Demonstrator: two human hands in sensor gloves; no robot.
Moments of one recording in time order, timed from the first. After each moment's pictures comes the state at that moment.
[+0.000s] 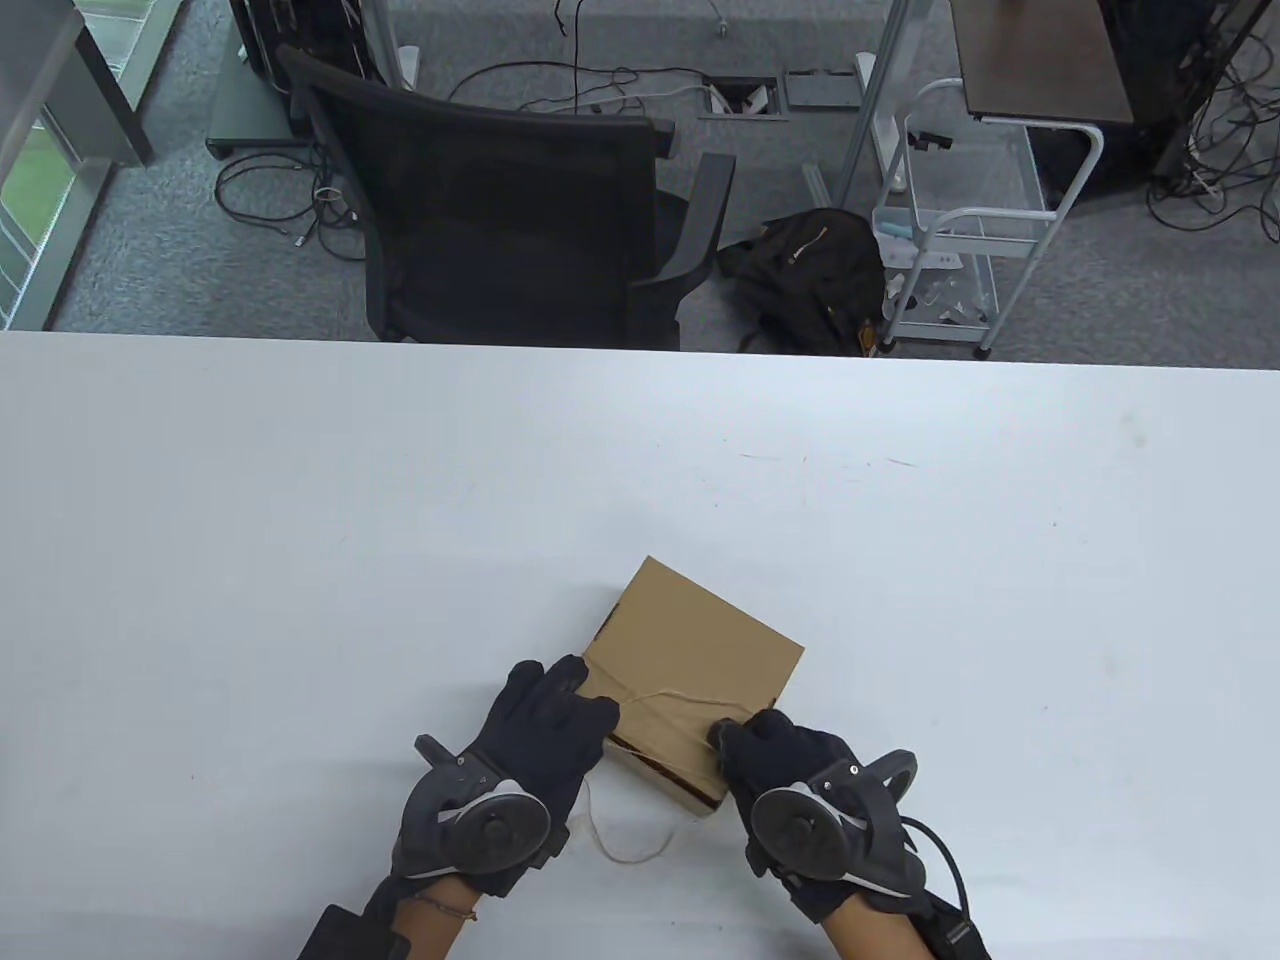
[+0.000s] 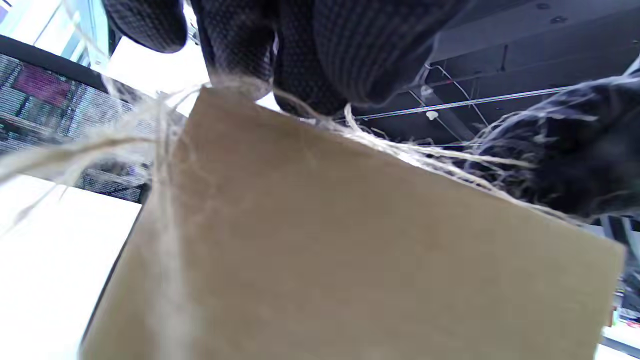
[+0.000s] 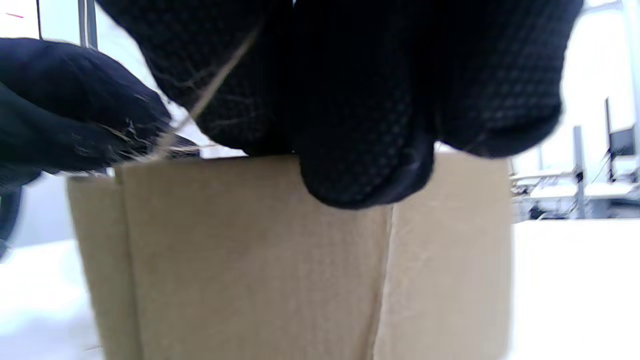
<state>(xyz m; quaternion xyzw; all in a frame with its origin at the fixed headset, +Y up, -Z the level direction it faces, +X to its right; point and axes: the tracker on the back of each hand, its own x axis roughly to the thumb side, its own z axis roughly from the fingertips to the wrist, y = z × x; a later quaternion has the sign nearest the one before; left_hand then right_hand) -0.125 -0.715 -0.142 0.17 -0.26 0.20 0.93 0.123 -0.694 -0.144 0.25 -0.10 0.95 0.15</state>
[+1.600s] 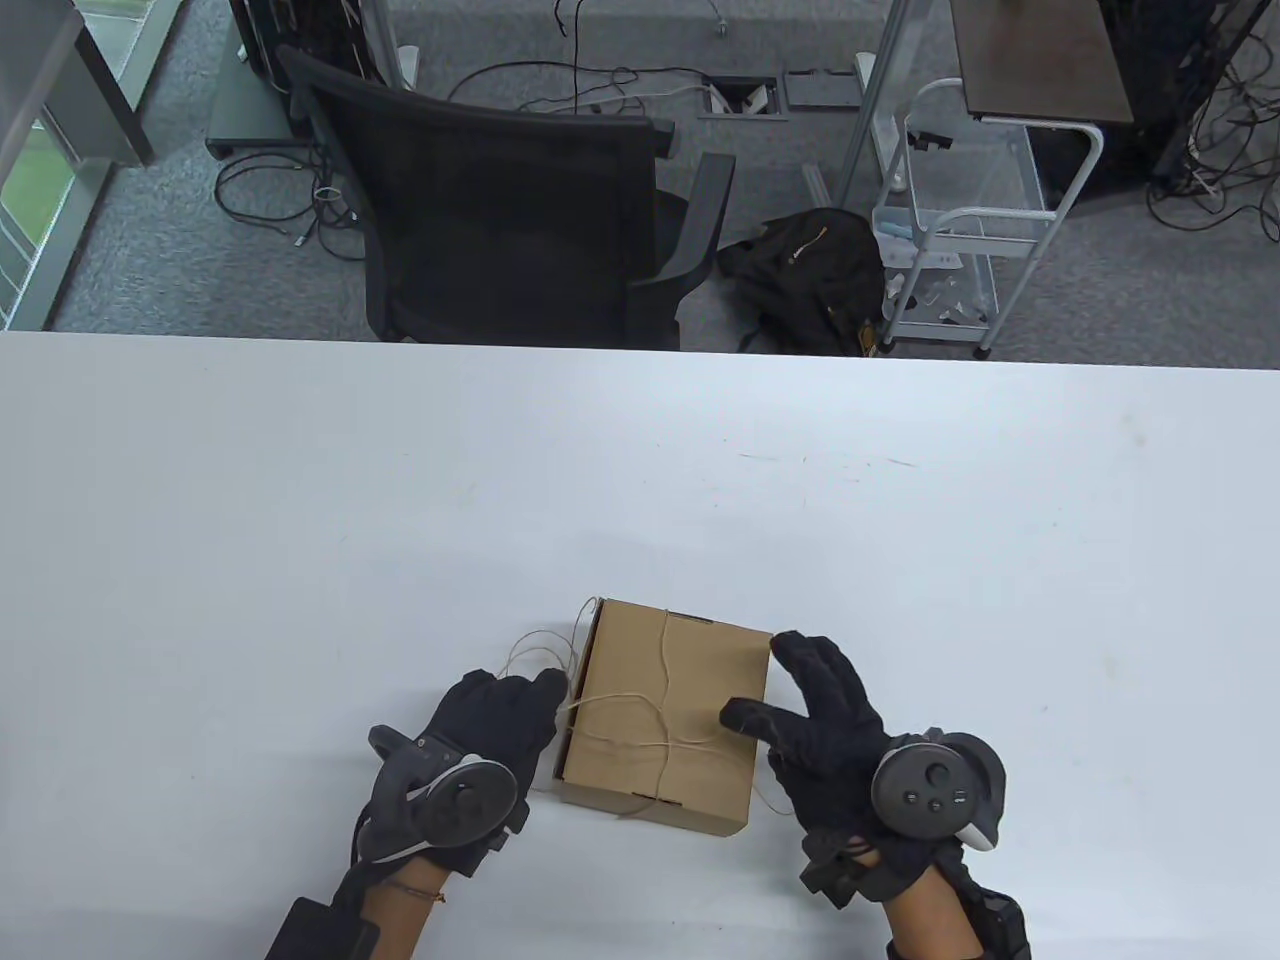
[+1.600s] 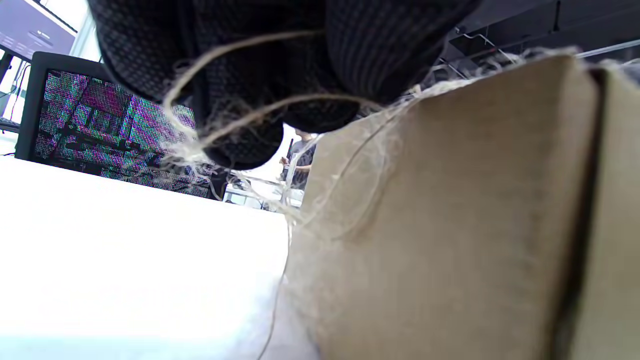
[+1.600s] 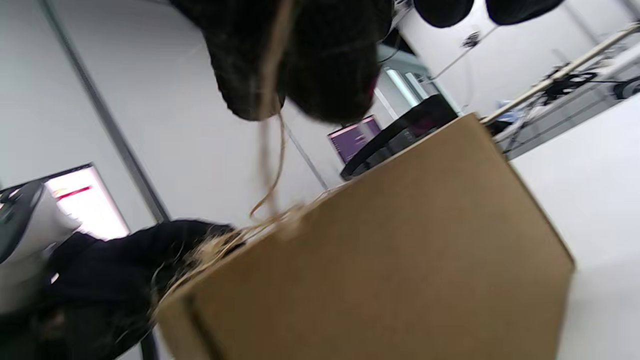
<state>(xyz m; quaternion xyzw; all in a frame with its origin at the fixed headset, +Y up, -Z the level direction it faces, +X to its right) -0.155 -0.722 -0.156 0.14 -0.21 0.15 0.96 0.165 -0.708 -0.163 0.31 -0.07 0.89 0.34</state>
